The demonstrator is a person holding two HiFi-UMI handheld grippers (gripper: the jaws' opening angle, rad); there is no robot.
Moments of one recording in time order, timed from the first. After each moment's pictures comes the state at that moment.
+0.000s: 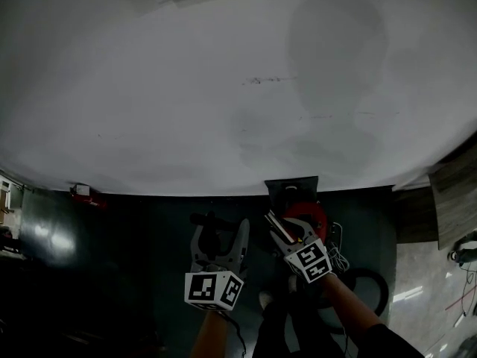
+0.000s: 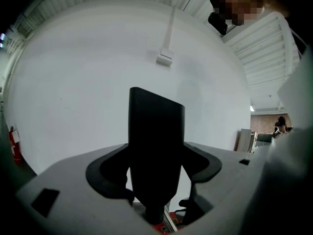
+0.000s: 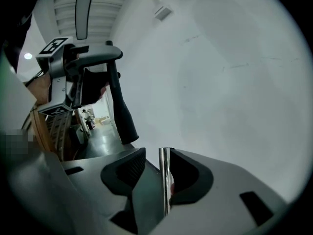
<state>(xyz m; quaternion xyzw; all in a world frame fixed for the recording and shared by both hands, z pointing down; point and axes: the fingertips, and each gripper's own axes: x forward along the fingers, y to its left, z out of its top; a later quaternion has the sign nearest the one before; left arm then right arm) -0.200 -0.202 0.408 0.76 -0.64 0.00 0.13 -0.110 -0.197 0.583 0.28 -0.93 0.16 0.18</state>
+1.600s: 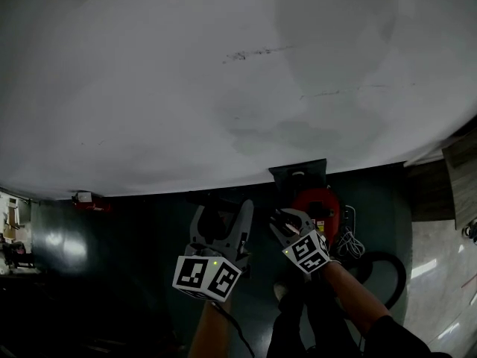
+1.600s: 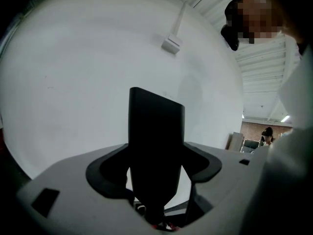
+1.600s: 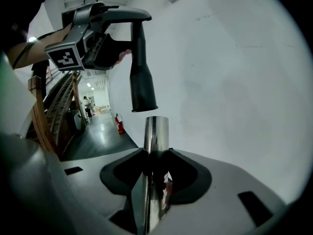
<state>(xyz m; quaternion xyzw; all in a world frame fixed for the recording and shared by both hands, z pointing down) -0.196 -0.260 0.438 0.79 -0.58 -0.02 0.18 -0.138 -0.217 0.663 0.27 -0.93 0.12 0.23</state>
